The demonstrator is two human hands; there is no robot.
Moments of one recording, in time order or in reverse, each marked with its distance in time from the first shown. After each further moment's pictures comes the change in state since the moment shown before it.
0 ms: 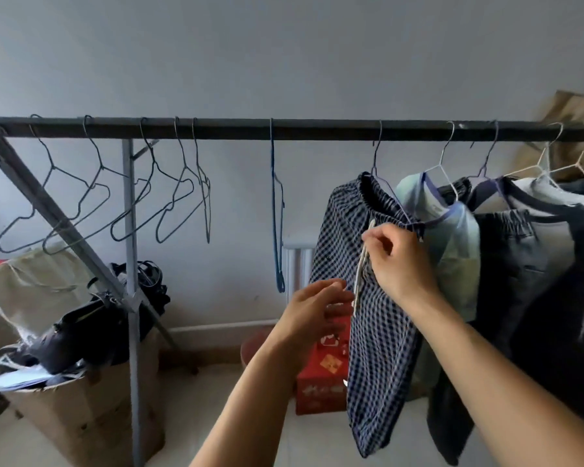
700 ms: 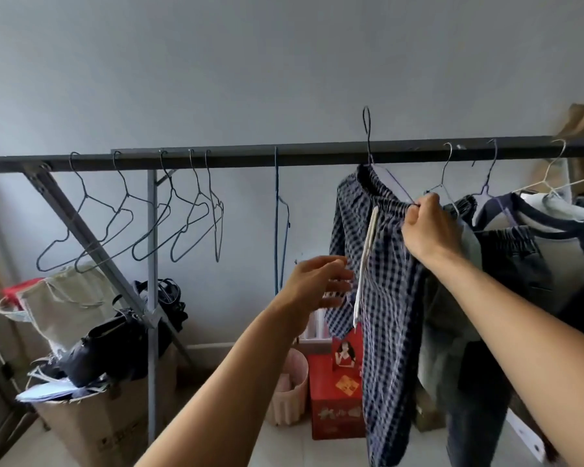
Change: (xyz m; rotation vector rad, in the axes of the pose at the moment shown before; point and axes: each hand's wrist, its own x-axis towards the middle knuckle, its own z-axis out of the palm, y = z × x) left_hand 0.019 0.051 0.014 0.246 0.052 0.154; right_hand 0.073 0.009 -0.041 -0.296 0.068 0.193
